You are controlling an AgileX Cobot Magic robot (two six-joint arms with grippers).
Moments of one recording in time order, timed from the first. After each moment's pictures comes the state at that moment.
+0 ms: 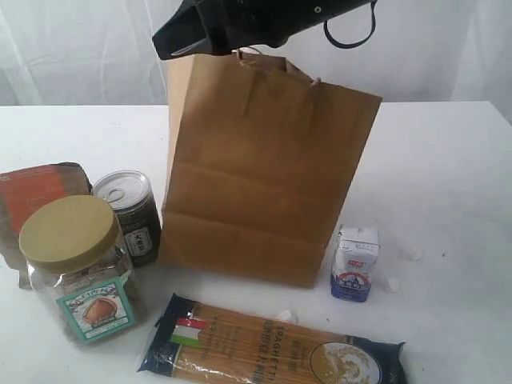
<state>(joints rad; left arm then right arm) -0.30 0.00 0.02 0.03 0.53 0.18 0.41 1.77 -1.67 1.00 0.93 -0.91</state>
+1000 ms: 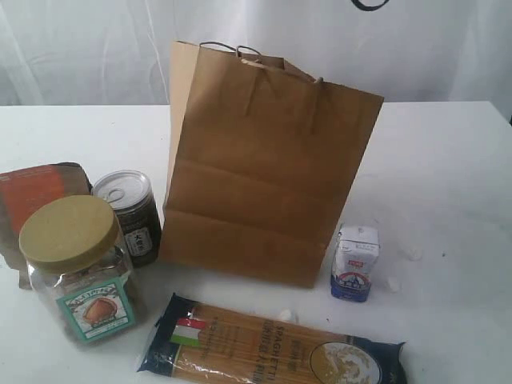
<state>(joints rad) -0.30 0.00 0.02 0.03 0.53 0.18 0.41 1.74 -1.68 0.92 0.58 -0.72</state>
